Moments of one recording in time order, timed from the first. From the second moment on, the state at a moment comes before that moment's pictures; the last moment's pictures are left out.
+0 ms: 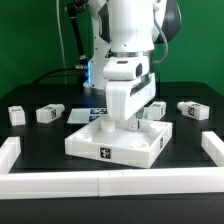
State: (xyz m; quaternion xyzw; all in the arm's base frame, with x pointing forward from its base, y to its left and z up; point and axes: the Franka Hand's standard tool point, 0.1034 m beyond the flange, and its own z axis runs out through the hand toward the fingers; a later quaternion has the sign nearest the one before) arm 0.419 0.029 0.007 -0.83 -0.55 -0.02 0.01
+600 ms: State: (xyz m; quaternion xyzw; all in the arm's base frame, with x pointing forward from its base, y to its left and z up) arm 0.433 0.047 0.007 -0.76 -0.65 -0.03 0.00
